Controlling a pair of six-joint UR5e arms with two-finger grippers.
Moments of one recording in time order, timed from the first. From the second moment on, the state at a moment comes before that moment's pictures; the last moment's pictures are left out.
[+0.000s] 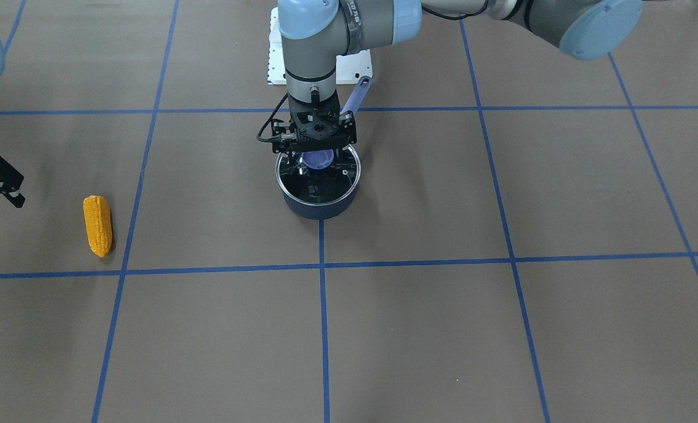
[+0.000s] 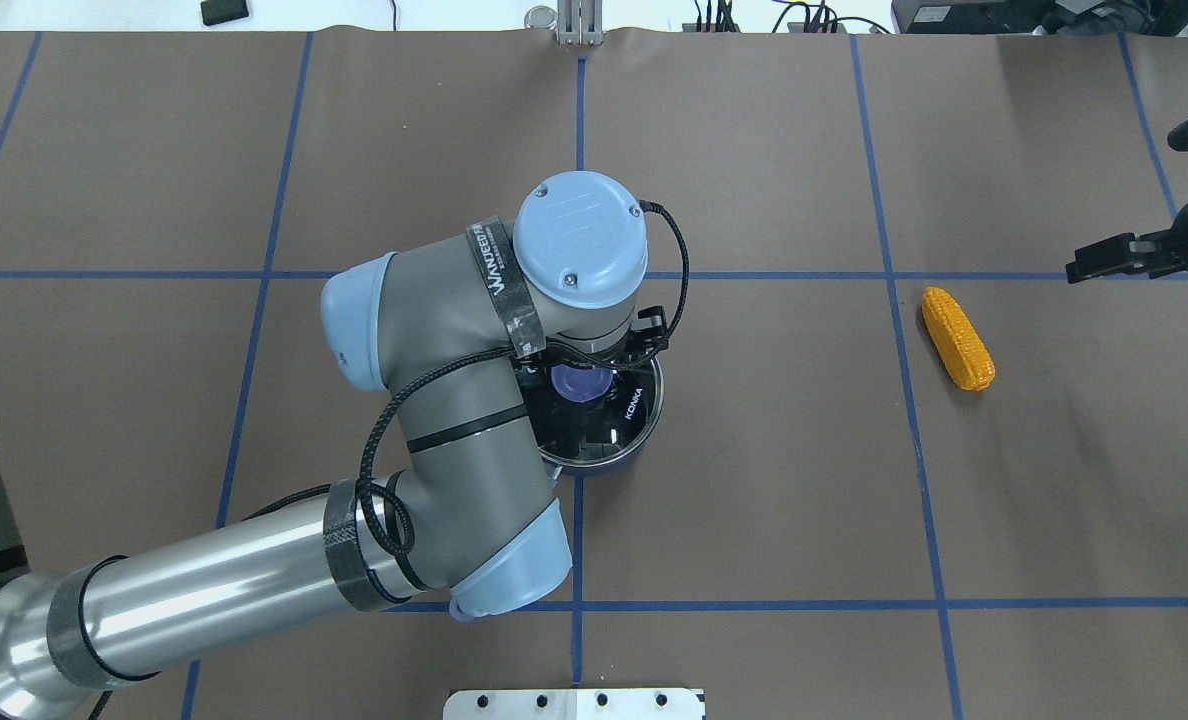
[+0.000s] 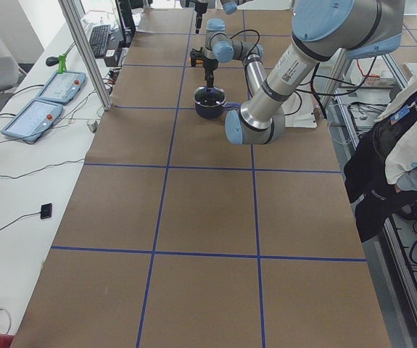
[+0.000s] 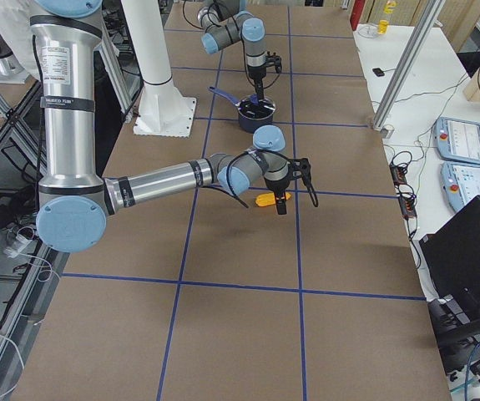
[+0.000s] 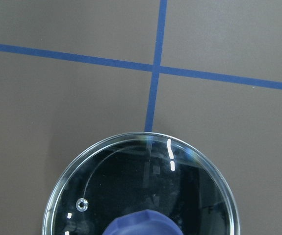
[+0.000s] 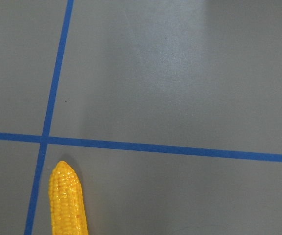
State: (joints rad) left arm -0.48 -2.51 -1.58 -1.42 -1.77 -1.37; right arm 1.11 -1.59 1.82 -1.13 2.13 0.69
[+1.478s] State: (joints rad) left arm -0.55 -2.40 -1.83 -1.29 -1.77 -1.18; right arm 1.11 -1.59 1.82 -1.13 2.12 0.69
